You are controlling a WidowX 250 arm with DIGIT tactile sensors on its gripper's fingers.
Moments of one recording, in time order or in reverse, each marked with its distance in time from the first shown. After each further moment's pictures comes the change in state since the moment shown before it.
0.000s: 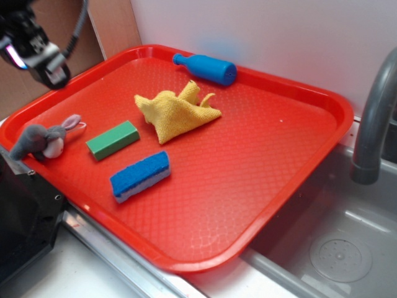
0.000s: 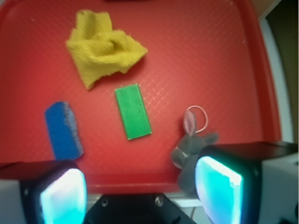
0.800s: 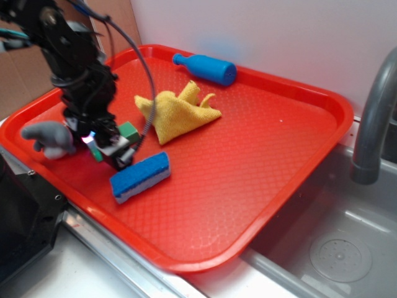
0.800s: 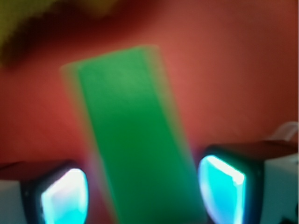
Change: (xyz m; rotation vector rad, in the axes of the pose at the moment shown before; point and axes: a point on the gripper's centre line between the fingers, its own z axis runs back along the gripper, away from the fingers) arm 0.014 -0.012 -0.118 0.043 0.044 -0.065
